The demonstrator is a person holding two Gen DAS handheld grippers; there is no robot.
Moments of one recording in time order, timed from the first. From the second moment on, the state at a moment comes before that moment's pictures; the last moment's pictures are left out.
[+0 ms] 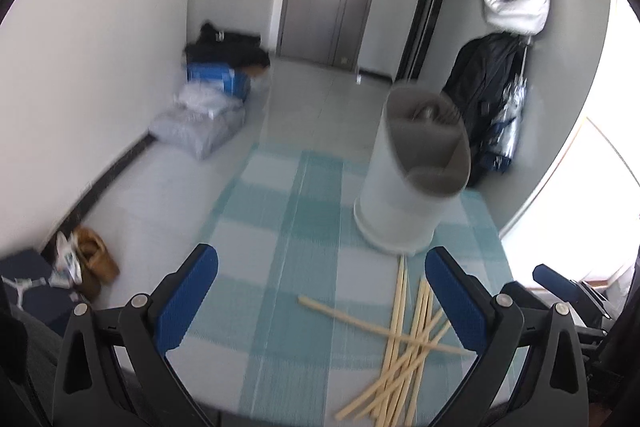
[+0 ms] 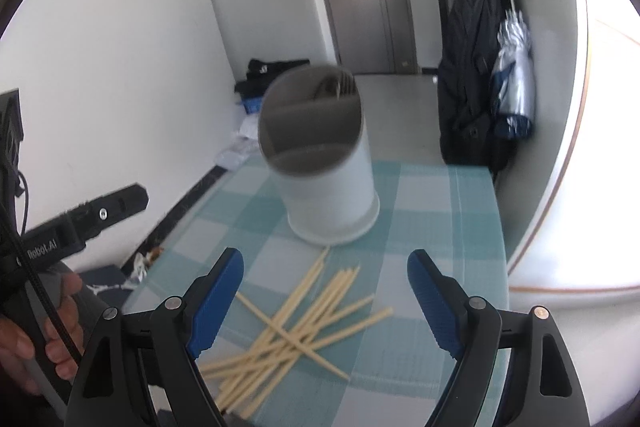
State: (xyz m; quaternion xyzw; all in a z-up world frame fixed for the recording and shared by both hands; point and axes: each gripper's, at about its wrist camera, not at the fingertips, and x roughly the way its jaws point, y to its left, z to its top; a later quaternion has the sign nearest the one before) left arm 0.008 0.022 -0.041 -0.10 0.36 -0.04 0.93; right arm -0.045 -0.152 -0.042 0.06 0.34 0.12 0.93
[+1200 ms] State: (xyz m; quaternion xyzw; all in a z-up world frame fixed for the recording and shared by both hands) left arm 0.043 0.142 -0.052 -0.25 0.40 -0.01 0.88; right arm 0.038 0.017 -0.121 -0.16 0.50 0.26 0.81
